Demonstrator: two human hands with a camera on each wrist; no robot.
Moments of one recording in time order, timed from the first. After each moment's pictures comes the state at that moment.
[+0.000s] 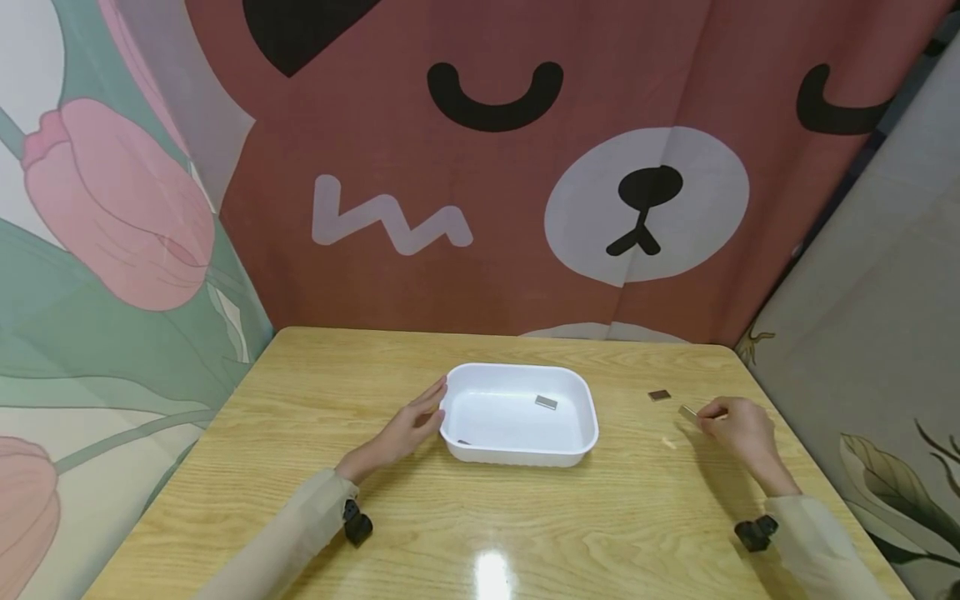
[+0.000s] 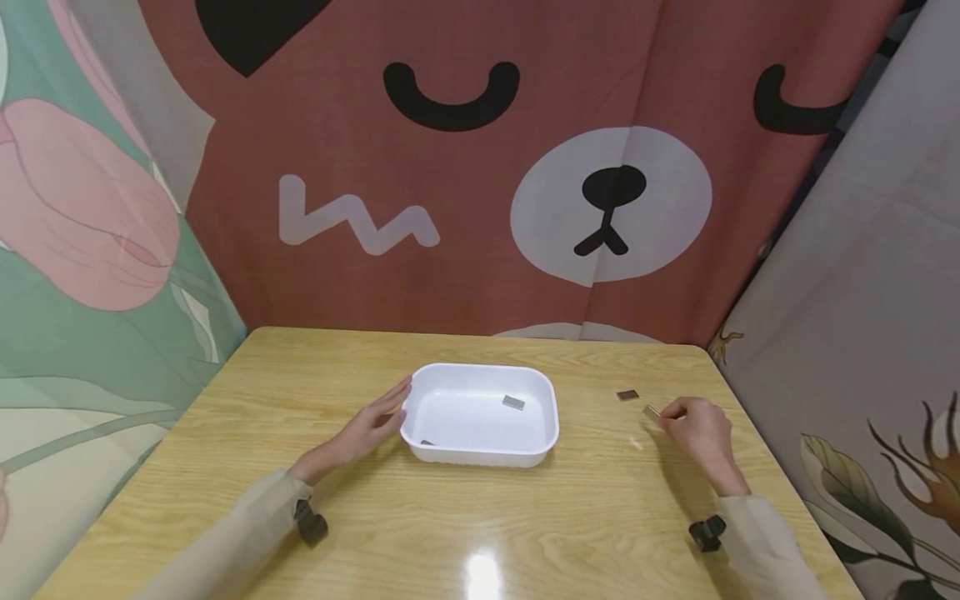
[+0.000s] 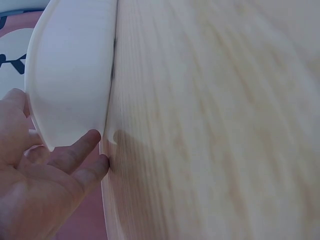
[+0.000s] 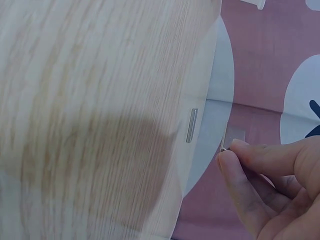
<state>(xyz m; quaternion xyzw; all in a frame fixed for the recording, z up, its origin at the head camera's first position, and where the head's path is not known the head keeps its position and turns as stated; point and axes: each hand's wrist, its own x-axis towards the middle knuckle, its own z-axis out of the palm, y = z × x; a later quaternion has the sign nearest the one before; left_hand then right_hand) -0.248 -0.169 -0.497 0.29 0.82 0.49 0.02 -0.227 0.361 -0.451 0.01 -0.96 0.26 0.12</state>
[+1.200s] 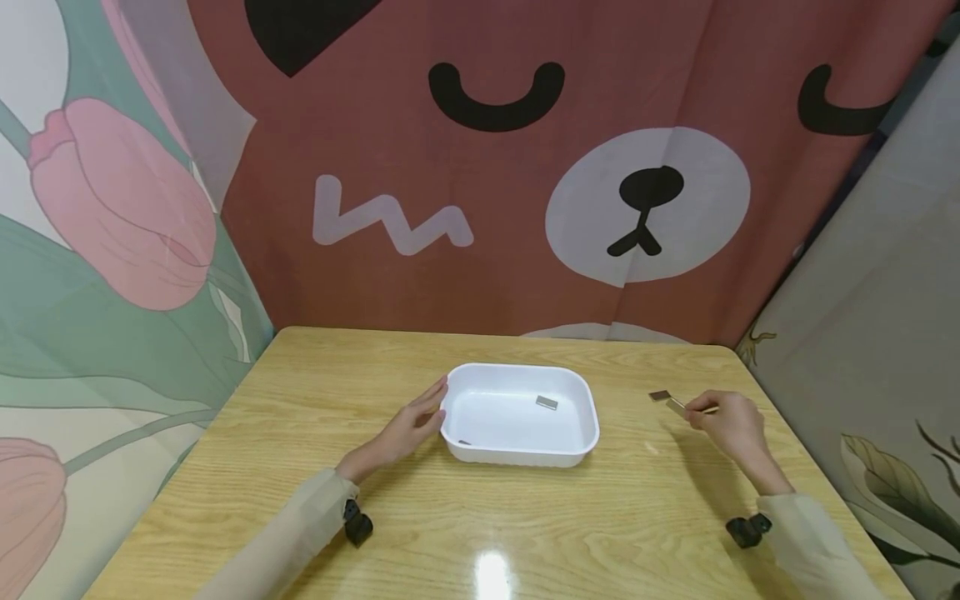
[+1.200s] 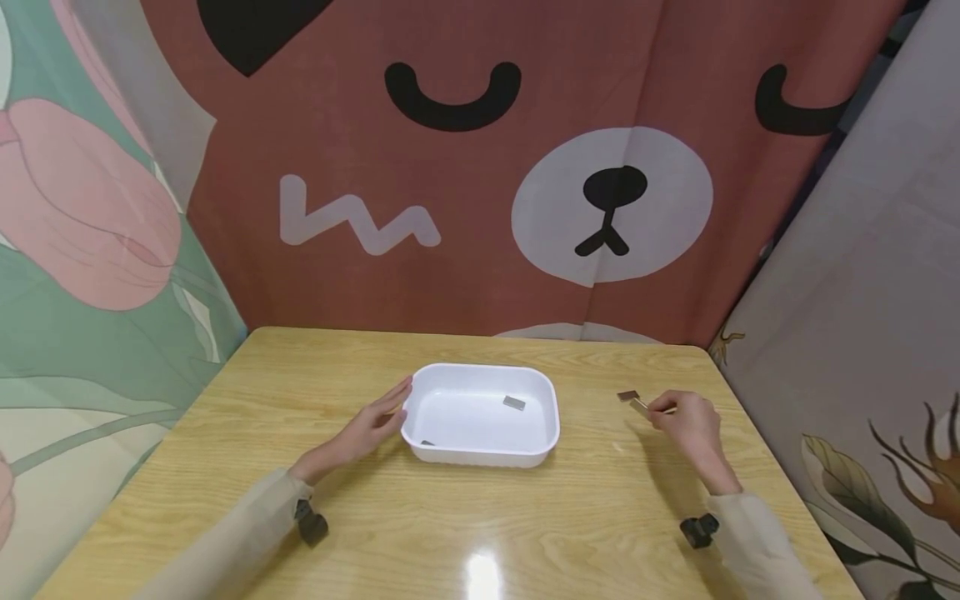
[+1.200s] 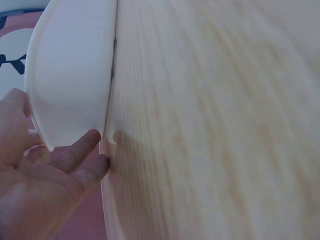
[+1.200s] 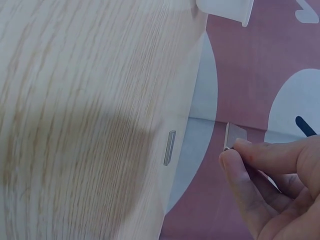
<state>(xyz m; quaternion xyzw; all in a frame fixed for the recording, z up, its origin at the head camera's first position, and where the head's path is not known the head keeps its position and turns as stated) -0.249 -0.169 -0.499 0.29 0.82 0.49 0.01 -0.228 0.343 -0.441 0.02 -0.95 0.27 0.13</state>
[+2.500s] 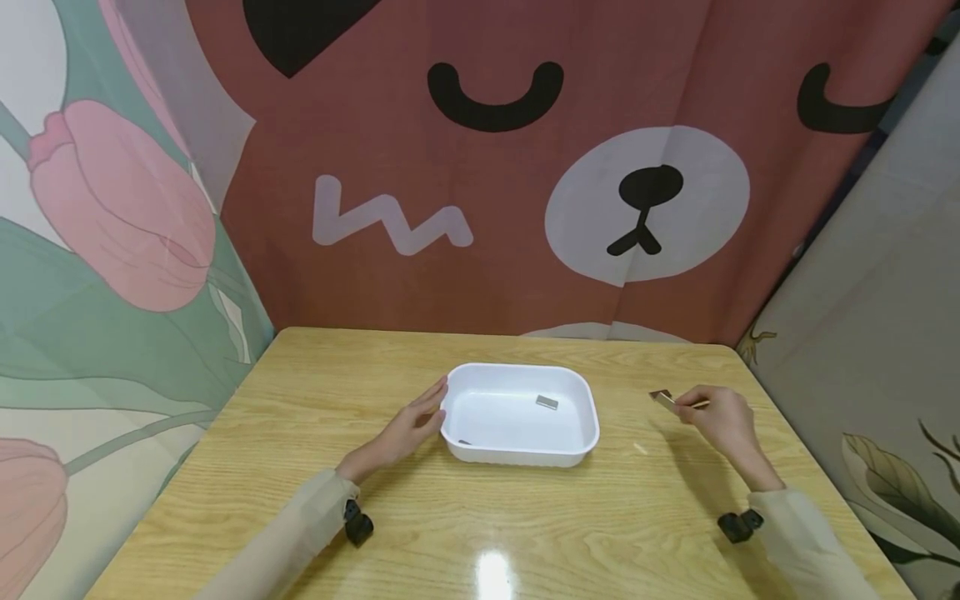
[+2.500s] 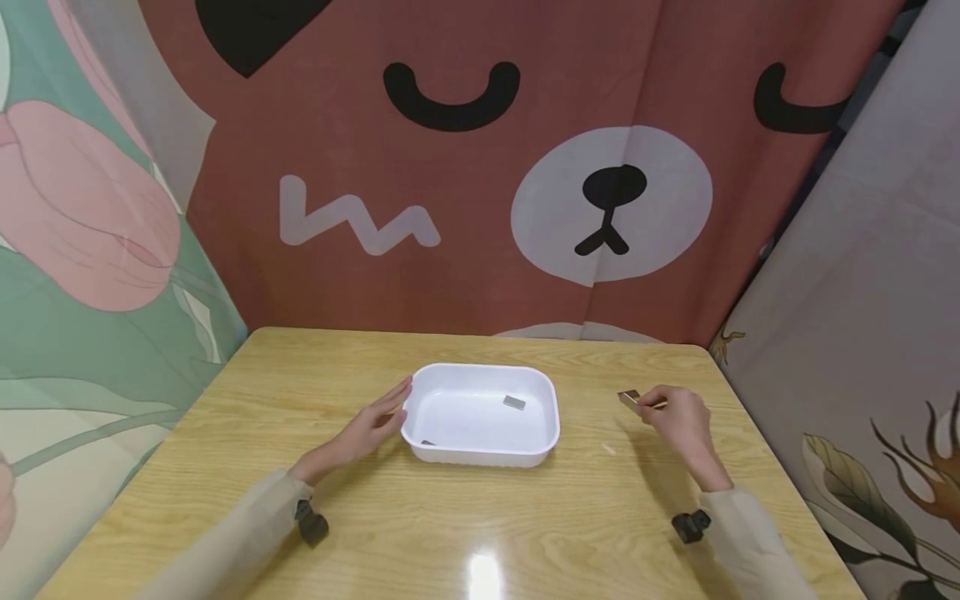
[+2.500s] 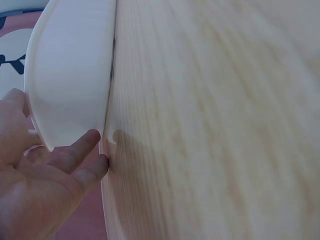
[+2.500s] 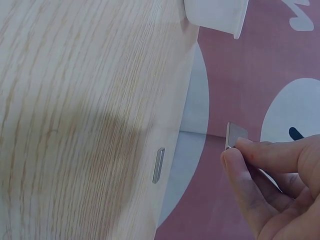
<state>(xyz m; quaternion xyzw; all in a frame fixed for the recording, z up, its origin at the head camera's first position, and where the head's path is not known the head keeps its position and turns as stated) -0.249 -0.170 -0.499 0.29 0.82 0.49 0.02 -0.230 0.327 -0.436 0.04 -0.94 0.30 0.15</state>
